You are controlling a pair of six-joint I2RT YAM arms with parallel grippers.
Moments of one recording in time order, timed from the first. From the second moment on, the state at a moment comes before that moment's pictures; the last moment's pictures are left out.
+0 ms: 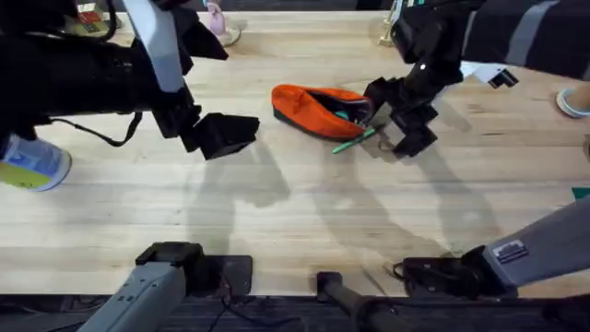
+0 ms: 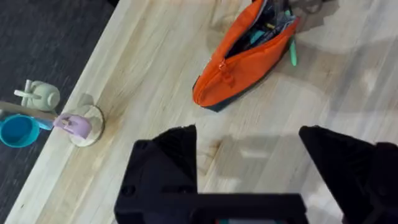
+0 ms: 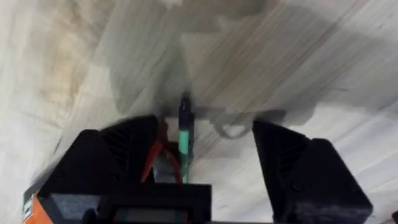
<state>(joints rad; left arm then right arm) 0.00 0.97 1.12 -1.03 0.58 0.99 0.27 1.81 1.22 -0.96 -0.04 1.33</state>
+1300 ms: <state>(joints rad) 0.00 0.97 1.12 -1.03 0.58 0.99 0.21 1.83 1.23 -0.96 -0.11 1.27</state>
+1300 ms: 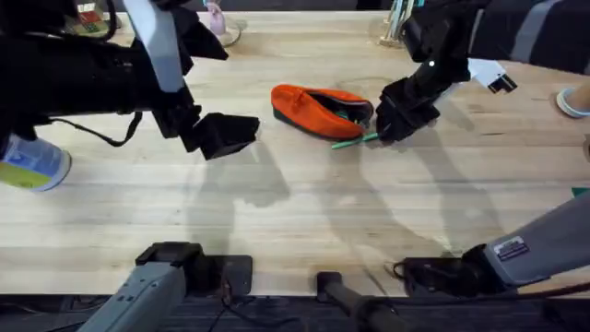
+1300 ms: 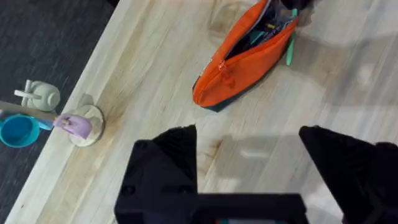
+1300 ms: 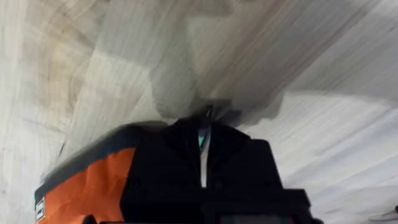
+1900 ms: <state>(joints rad) 0.00 0.97 1.12 -1.03 0.58 0.99 0.17 1.76 1.25 -0.98 -0.06 1.14</state>
